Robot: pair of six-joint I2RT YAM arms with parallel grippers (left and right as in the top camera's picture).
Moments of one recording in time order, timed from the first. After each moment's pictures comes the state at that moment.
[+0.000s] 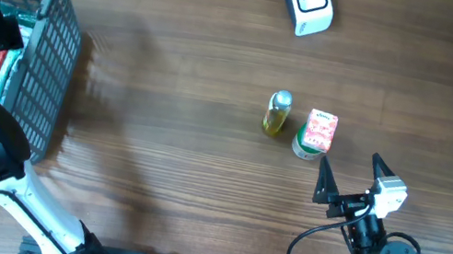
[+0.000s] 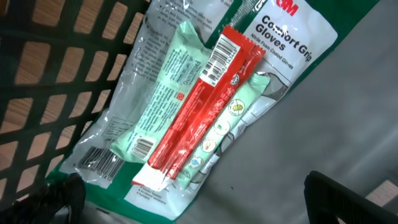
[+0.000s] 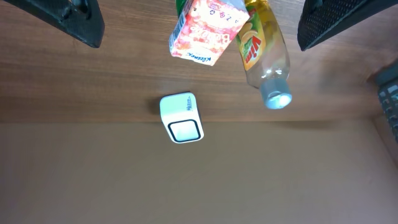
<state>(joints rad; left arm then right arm) 0.55 2.06 1.89 -1.18 -0.21 0.07 0.23 0.02 0.01 0.00 -0.04 0.12</state>
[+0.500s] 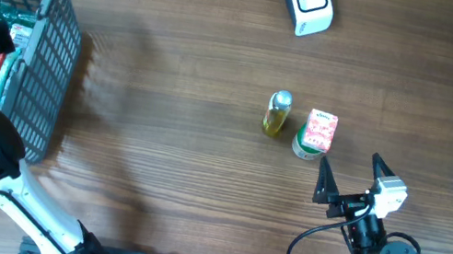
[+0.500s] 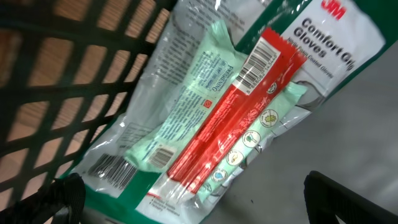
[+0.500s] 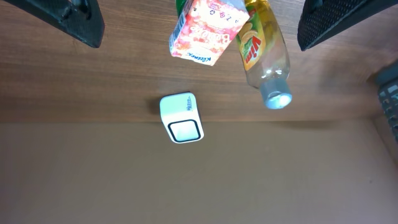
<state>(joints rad) 0.60 2.08 1.87 -1.13 -0.21 0.08 0.23 0.02 0.01 0.00 -0.04 0.12</state>
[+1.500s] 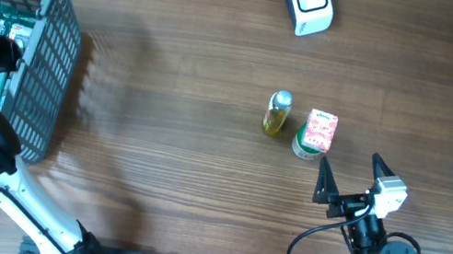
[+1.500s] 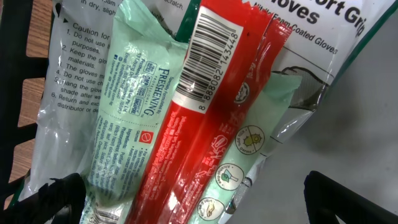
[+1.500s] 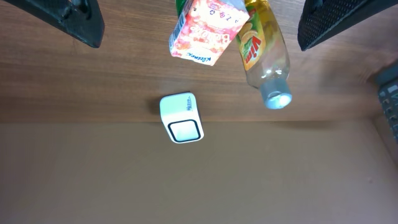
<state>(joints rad) 0.63 2.12 1.71 -0.96 -0.07 0.29 0.23 0.02 0.01 0.00 -0.04 0.12</state>
